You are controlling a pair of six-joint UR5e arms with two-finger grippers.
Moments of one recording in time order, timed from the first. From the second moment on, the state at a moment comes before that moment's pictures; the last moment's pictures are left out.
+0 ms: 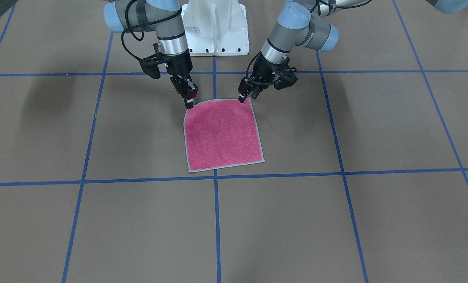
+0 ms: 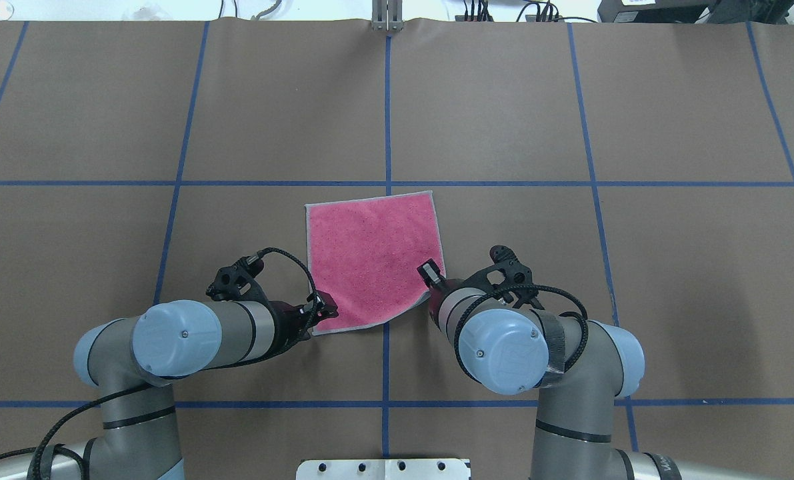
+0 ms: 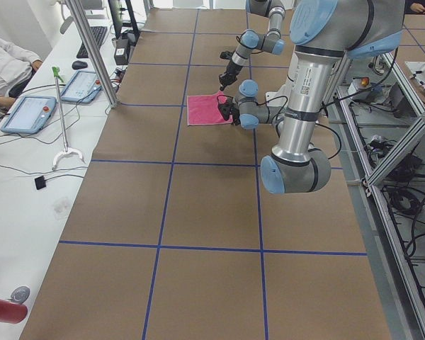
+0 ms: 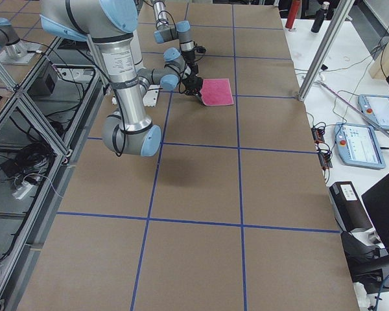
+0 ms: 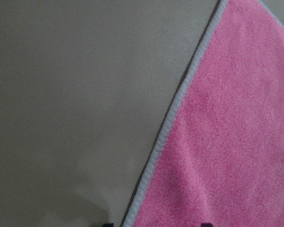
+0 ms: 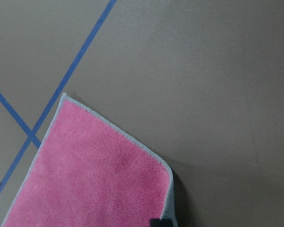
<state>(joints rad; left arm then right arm) -0.30 -1.93 -1.75 -2.21 -1.61 -1.99 0.26 -1.11 1.84 -1.33 1.31 2.33</state>
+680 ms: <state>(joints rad) -0.30 -1.95 -1.75 -2.17 -1.60 -1.99 0.25 -1.11 1.84 -1.33 1.31 2.33</state>
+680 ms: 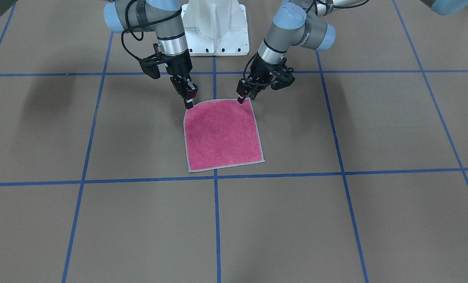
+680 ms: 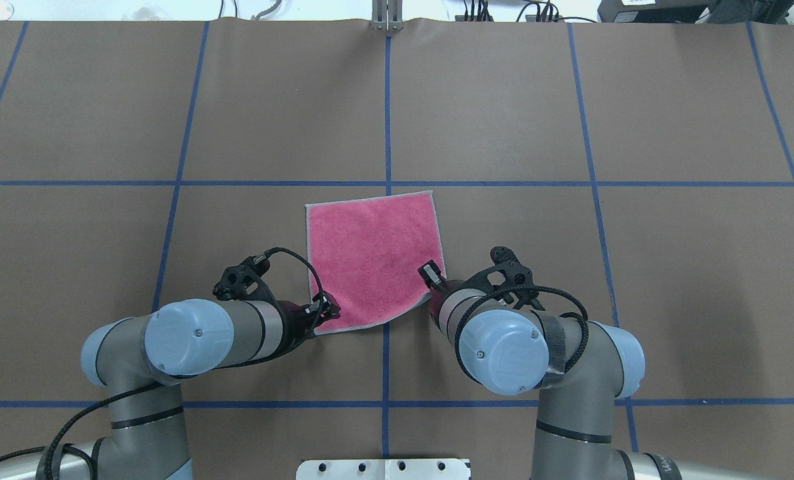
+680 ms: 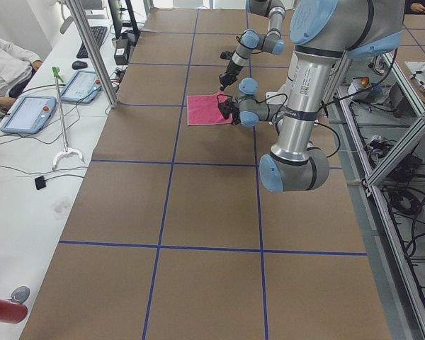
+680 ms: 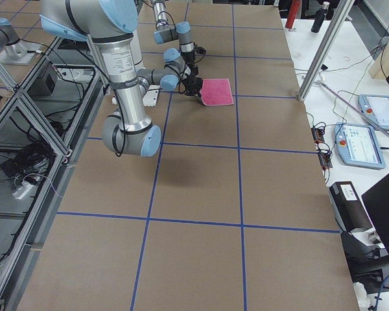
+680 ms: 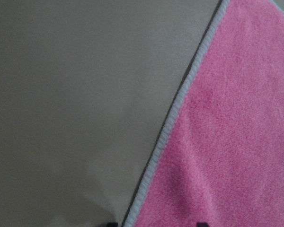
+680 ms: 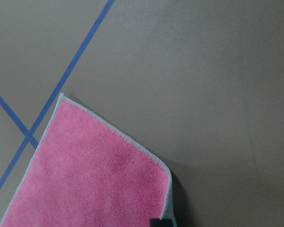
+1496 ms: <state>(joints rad) -0.30 -1.95 -1.77 -2.16 -1.60 -1.96 0.26 -1.11 1.84 -1.33 1.31 2.33</state>
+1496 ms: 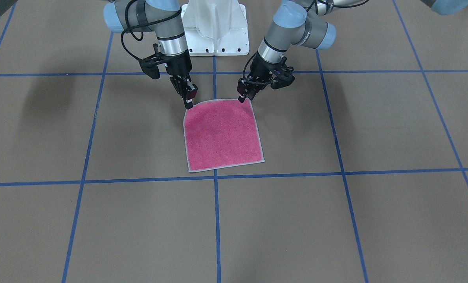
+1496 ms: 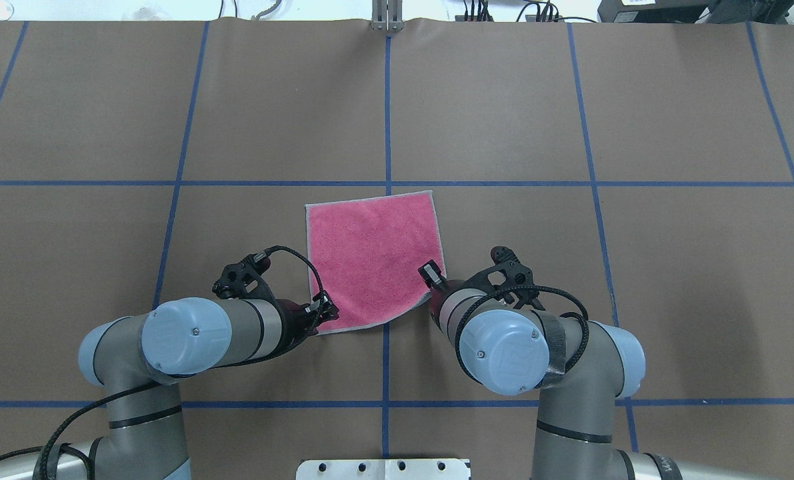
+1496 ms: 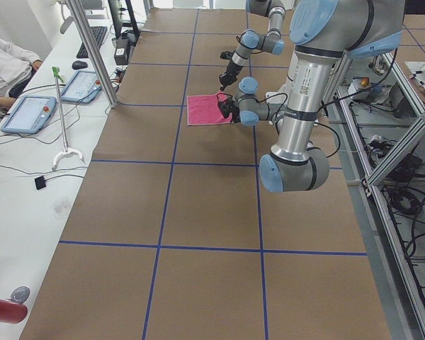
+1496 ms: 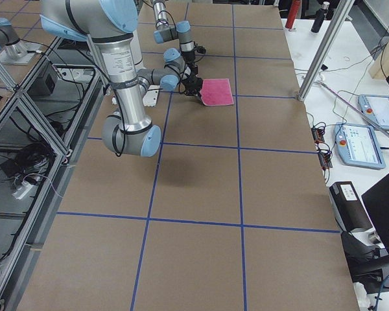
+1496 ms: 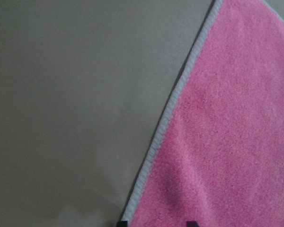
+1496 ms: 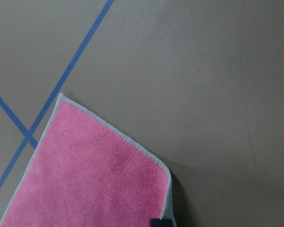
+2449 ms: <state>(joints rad) -0.30 -1.96 -1.78 -2.06 -1.60 -1.94 0.25 -1.12 1.84 -1.33 1.31 2.33</state>
